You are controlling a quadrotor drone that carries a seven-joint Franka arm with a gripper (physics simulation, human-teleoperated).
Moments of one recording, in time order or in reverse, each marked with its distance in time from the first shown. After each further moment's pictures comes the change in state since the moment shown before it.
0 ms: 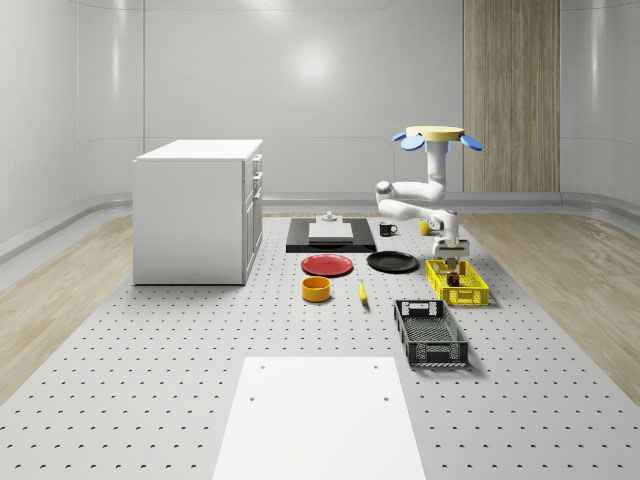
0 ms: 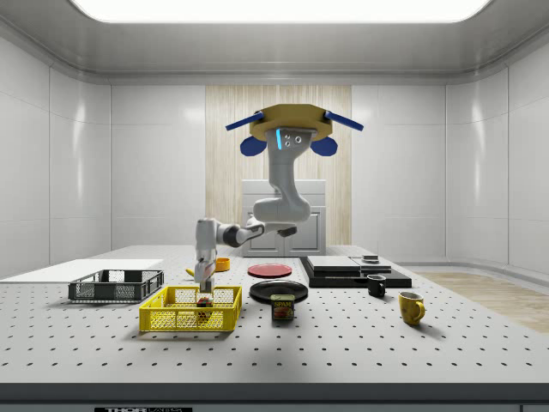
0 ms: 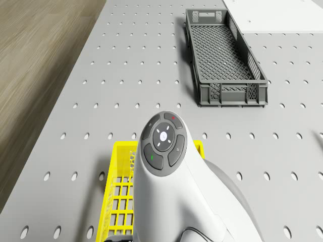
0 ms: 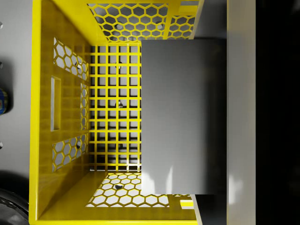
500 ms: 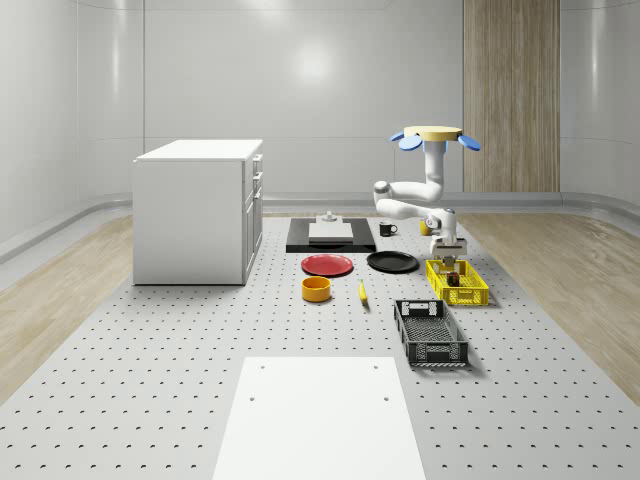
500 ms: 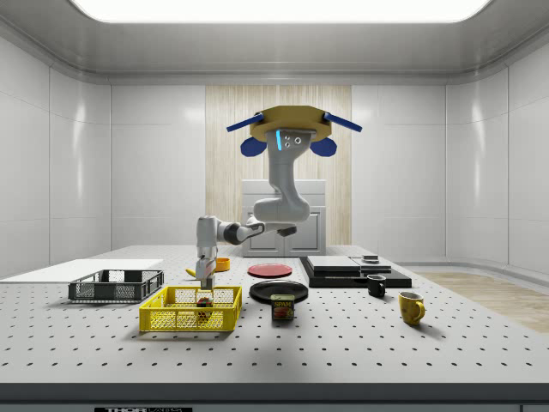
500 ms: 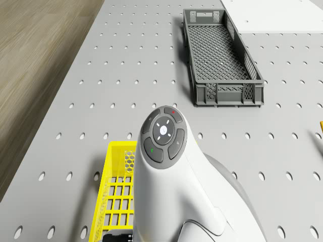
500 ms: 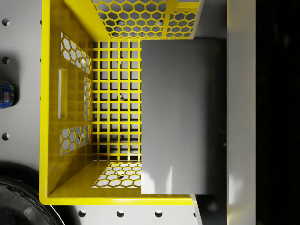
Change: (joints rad) arm 0.008 0.000 0.040 -0.015 0.037 -0.019 0.000
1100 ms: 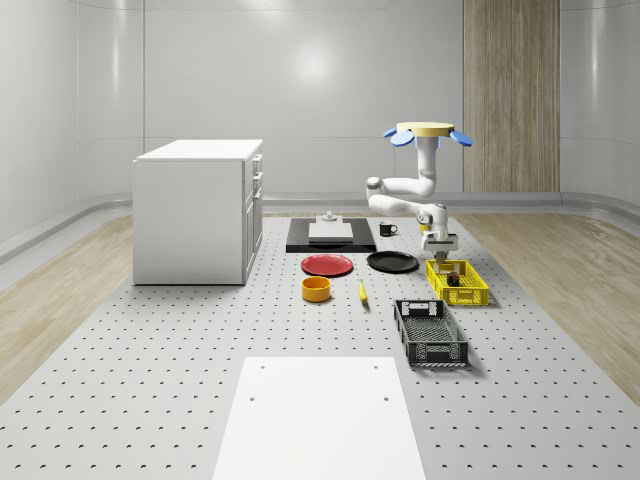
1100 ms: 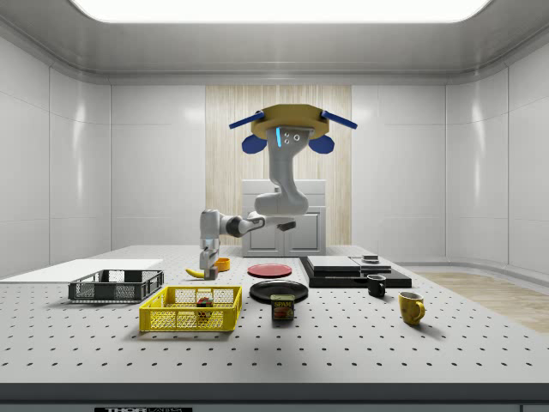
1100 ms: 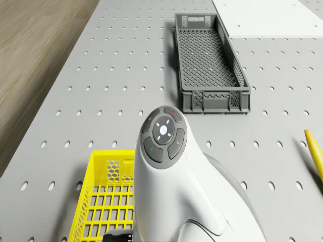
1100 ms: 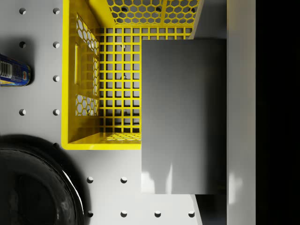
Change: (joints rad) arm 0.001 0.002 0.000 0.000 -0.001 -0.002 -0.001
